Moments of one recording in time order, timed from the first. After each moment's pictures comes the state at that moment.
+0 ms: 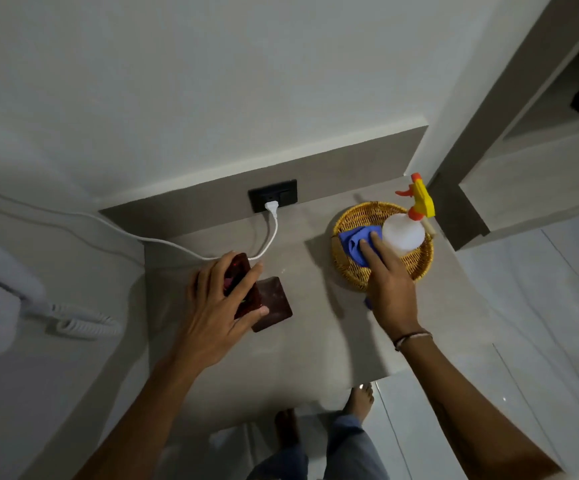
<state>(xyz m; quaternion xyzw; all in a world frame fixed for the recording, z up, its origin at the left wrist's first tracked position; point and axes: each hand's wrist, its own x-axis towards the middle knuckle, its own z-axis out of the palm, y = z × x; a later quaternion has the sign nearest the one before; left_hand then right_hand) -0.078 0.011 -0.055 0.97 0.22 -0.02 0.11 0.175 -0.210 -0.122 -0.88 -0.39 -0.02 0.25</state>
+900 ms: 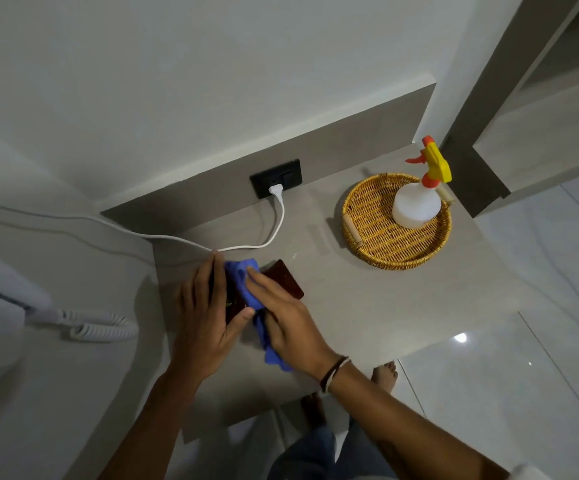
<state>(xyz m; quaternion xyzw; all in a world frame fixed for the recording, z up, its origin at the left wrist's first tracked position) -0.117 0.016 -0.077 0.95 0.28 0.08 0.11 0.009 -0.123 -0.098 -0.70 -0.47 0.28 0.45</state>
